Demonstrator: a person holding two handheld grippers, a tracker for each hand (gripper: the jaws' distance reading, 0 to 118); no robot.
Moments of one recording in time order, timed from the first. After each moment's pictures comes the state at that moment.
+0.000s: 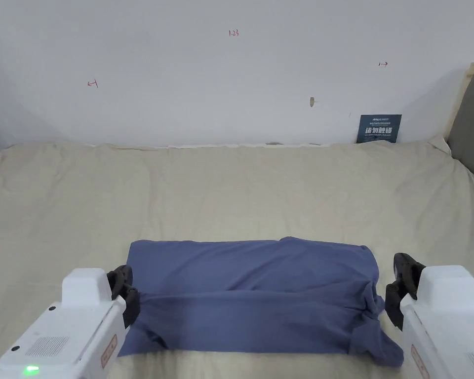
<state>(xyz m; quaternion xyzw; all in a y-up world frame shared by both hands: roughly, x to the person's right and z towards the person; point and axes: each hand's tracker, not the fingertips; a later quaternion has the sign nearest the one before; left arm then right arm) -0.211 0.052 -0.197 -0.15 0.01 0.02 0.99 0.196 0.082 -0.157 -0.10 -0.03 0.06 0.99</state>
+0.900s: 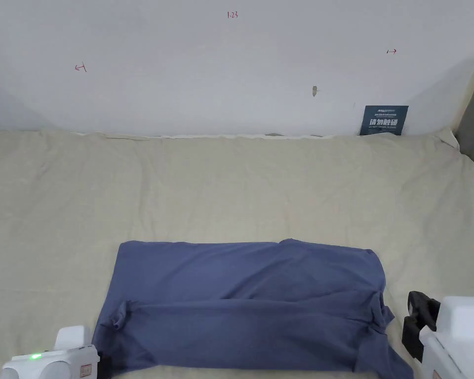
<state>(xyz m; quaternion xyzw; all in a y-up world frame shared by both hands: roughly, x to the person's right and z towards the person) -0.279 -0.092 -0.296 -0.47 0.05 0.06 0.88 0.228 0.033 -0.205 -0.22 -0.05 0.02 0.97</state>
